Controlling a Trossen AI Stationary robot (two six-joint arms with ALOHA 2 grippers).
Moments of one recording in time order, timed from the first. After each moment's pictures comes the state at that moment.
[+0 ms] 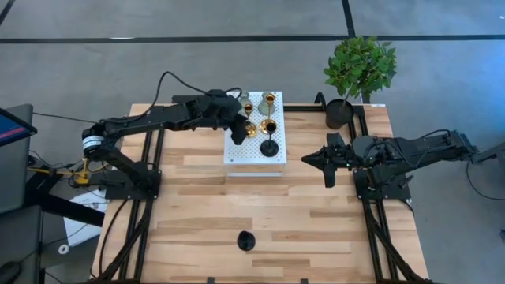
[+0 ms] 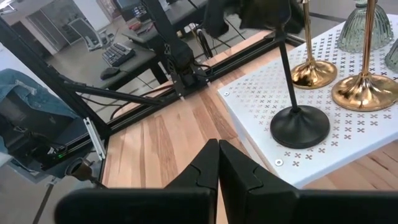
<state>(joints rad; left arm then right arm) 0.35 1.32 1.24 -0.34 -0.03 -0.13 0.19 0.81 0.78 -0.28 0.29 0.52</state>
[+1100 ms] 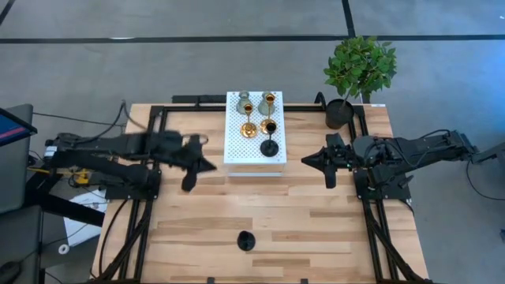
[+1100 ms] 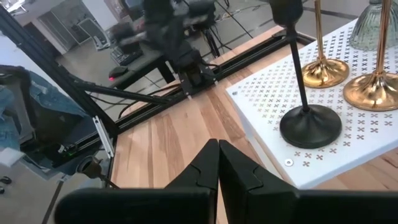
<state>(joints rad) -0.04 0.74 0.84 -0.45 0.06 -0.16 0.19 0.81 0.78 -0.27 0.26 0.53</state>
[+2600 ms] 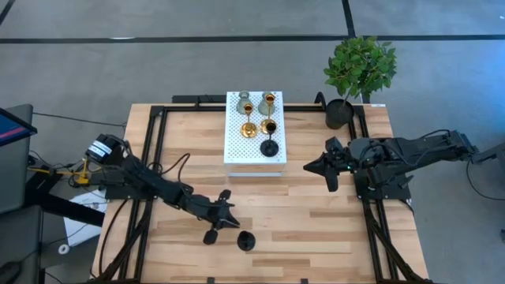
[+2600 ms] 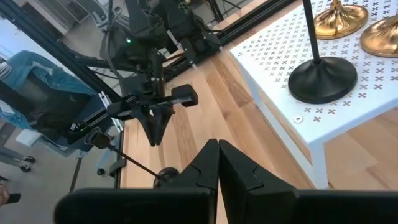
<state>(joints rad) -0.48 1.43 0.56 0.62 -0.10 -0.21 0.19 0.80 0.78 -0.38 0.17 0.62</state>
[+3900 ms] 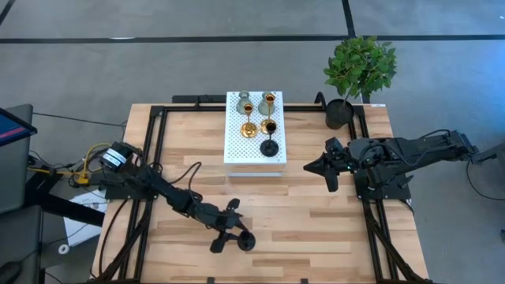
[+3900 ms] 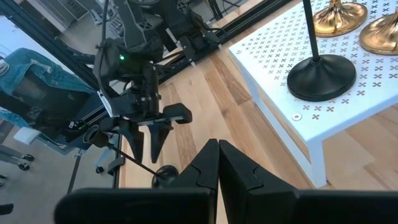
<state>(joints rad) -0.51 1.60 0.67 0.70 -0.08 -0.16 0.19 0.80 0.78 -0.39 0.17 0.62</state>
